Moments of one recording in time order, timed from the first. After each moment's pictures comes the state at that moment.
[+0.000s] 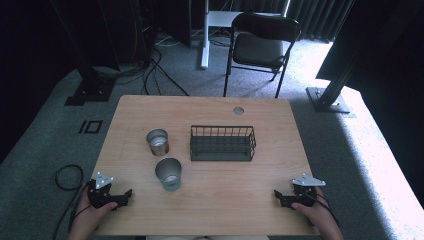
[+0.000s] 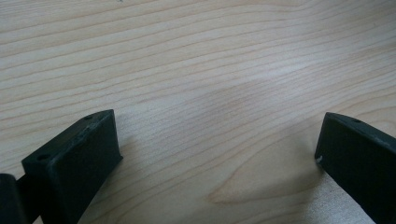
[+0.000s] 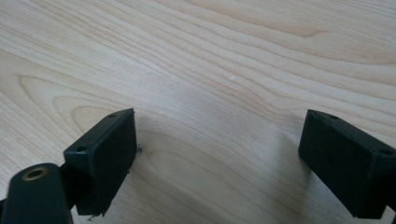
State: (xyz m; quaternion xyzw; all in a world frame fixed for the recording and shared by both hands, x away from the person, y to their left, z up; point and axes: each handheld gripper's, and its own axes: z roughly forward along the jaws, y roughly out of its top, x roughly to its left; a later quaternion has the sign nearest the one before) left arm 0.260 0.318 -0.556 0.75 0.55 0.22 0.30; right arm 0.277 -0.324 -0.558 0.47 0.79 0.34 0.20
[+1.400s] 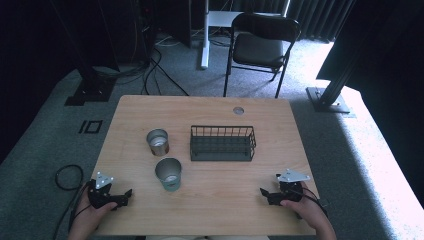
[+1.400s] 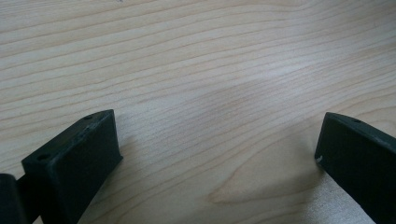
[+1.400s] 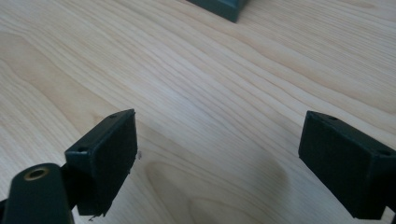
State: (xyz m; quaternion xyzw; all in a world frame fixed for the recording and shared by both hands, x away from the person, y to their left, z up) left arm 0.260 0.318 -0.556 0.75 0.55 0.22 0.30; right arm 0.289 -0.282 -0.546 0.39 0.82 0.37 0.18
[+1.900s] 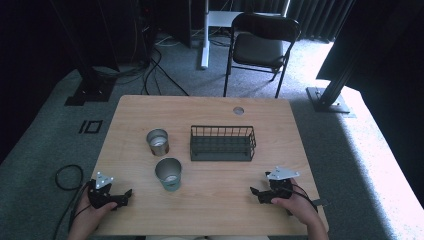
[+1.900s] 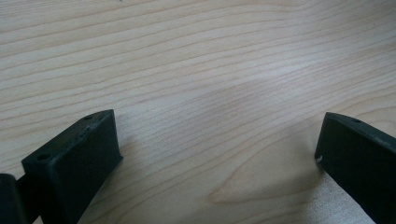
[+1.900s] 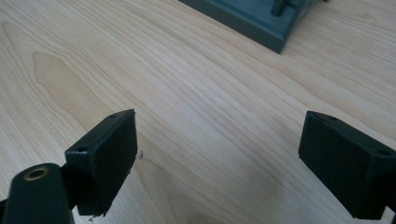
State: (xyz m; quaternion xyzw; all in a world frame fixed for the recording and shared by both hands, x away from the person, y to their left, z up) left arm 0.260 0.318 -0.556 0.75 0.55 0.22 0.30; right arm 0.298 -0.252 -0.544 0.37 0.83 0.38 0.16
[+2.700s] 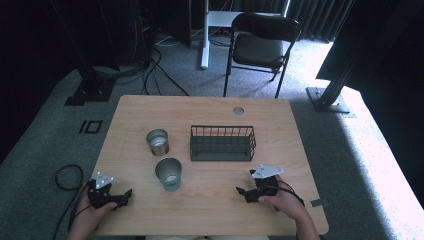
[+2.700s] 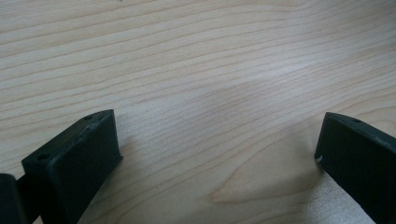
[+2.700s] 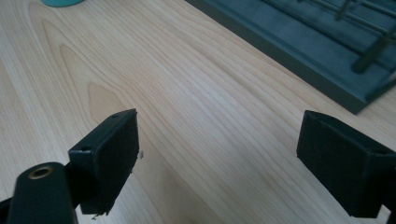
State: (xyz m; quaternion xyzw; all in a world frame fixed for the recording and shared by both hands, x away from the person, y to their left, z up) left arm 0.260 0.318 -0.556 0.75 0.55 0.22 0.30; right arm 0.305 -0.208 -0.536 0.31 0.85 0.40 0.14
